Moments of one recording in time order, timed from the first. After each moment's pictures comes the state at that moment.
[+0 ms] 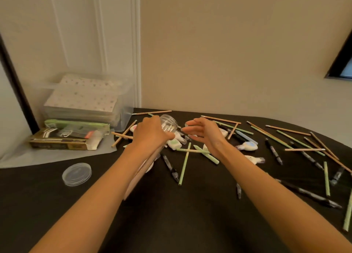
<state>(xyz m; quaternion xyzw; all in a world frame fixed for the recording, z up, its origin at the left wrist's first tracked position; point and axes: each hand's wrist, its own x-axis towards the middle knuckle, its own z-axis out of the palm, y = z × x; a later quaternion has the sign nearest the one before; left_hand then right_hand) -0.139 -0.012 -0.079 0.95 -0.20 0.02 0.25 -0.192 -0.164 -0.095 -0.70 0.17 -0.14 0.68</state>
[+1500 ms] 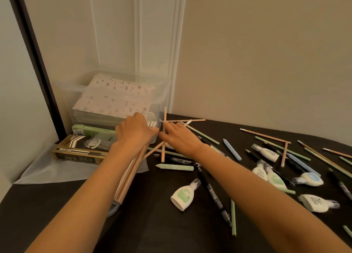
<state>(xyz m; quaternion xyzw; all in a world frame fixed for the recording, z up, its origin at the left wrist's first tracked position) -0.012 0.068 -0.088 0.97 -0.04 0.06 0.24 -0.014 -0.084 -0.134 -0.92 -0.29 -0.21 -0.18</state>
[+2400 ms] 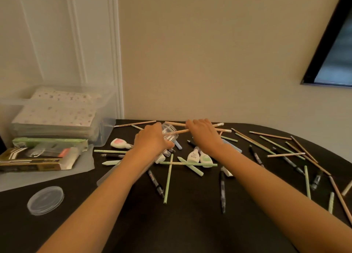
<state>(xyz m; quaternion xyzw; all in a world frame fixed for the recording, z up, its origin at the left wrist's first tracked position) -0.136 -0.057 -0.066 0.94 -0.25 -0.02 0.23 -0.178 -0.221 -0.082 -0.96 0.03 -0.21 -0.16</state>
